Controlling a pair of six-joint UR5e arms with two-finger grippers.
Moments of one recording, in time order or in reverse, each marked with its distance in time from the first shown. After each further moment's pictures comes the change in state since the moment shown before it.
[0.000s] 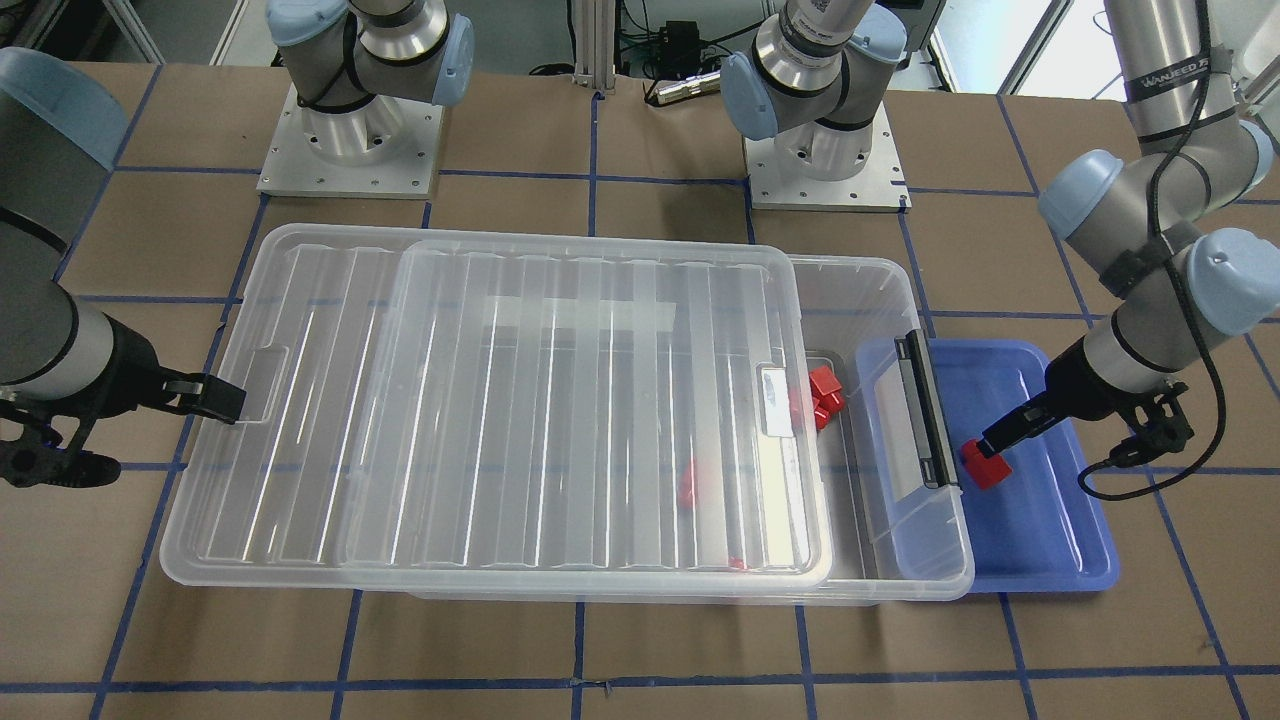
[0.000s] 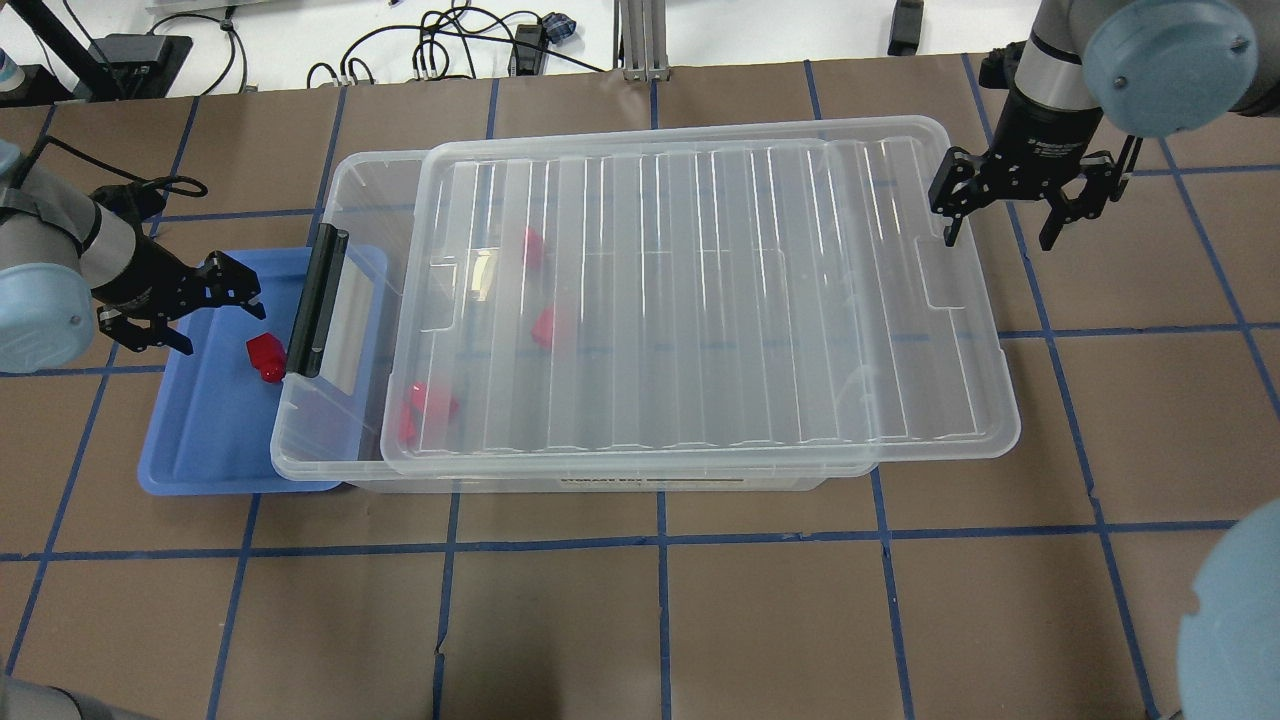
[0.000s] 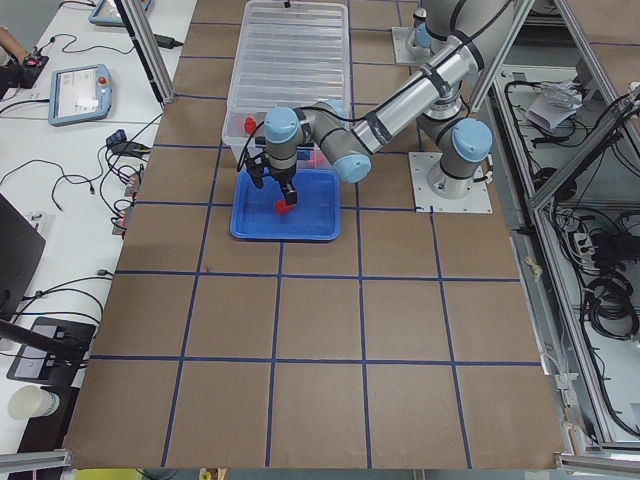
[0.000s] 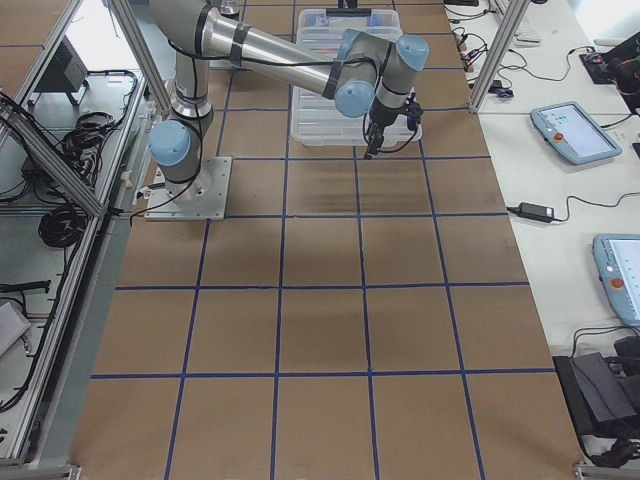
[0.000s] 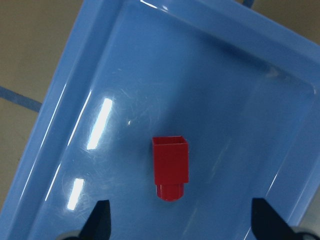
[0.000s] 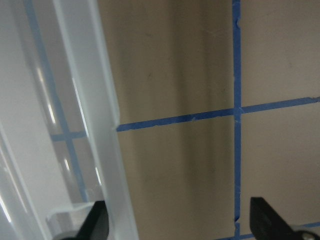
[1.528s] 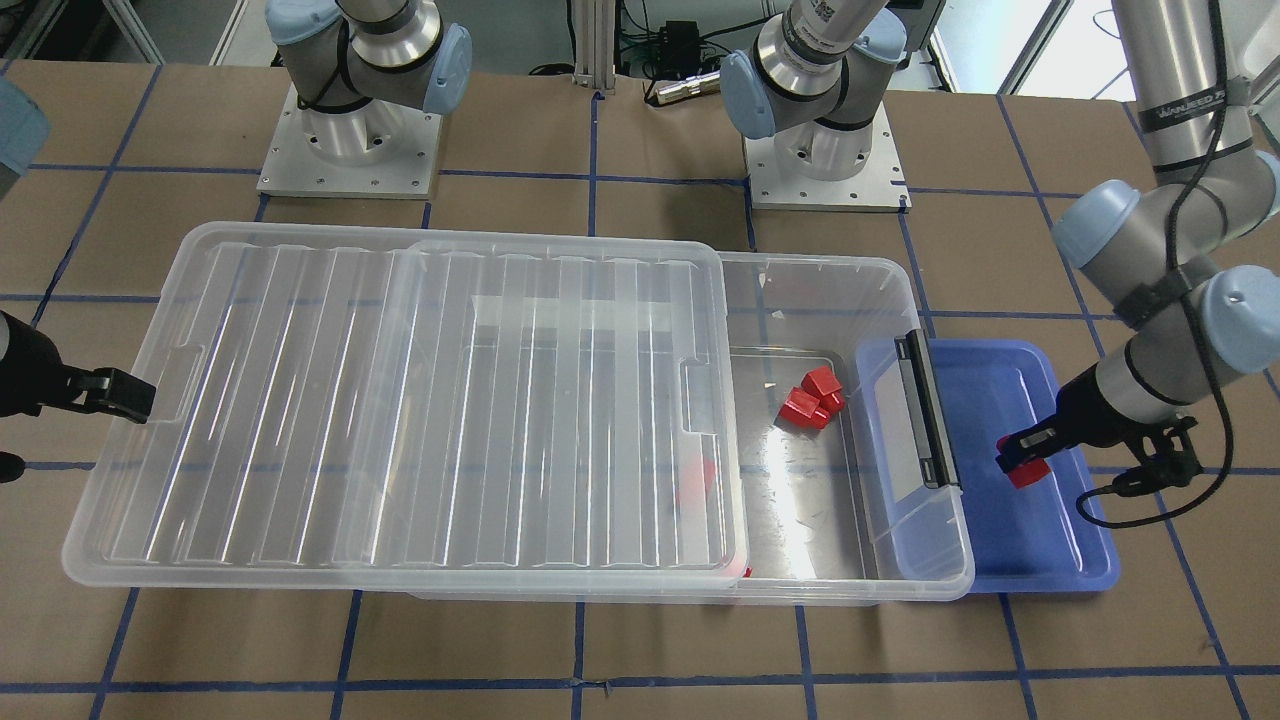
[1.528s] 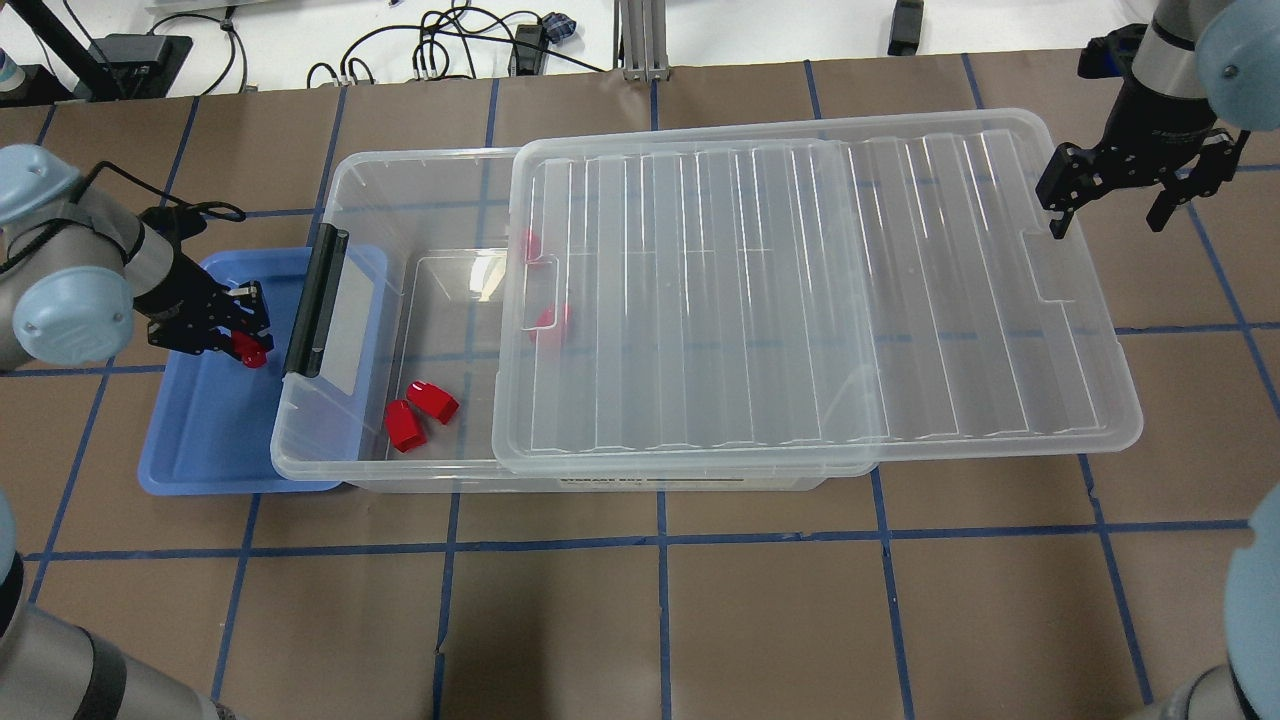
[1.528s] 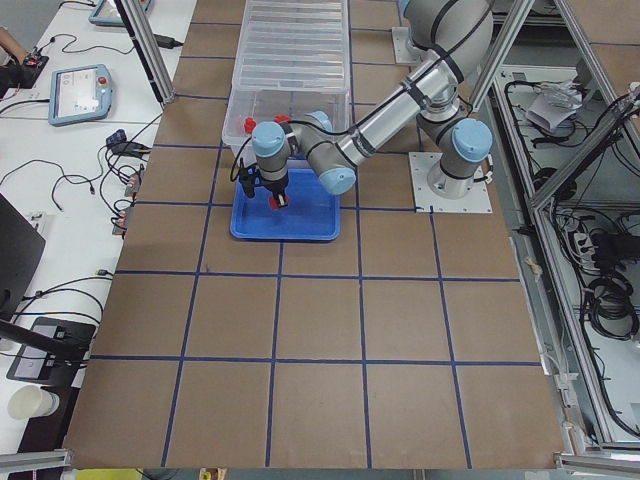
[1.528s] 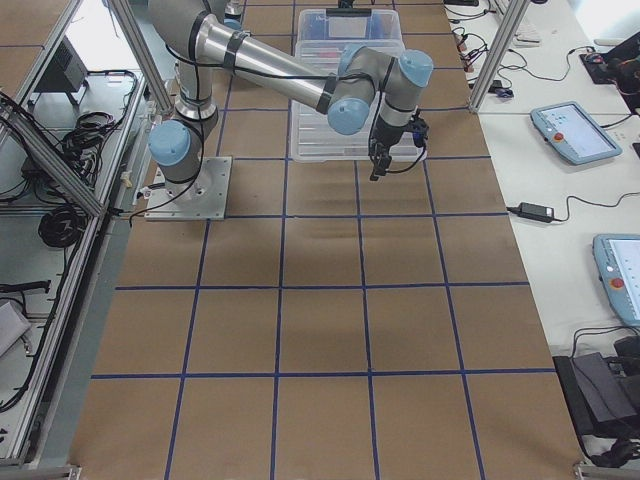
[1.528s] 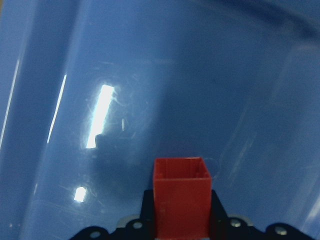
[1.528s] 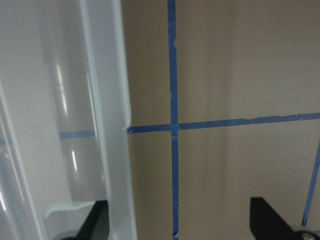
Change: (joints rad) left arm -0.016 -0.046 0.129 -0.105 0.018 0.100; right arm -0.089 0.000 -0.001 -0.054 -0.071 -0.173
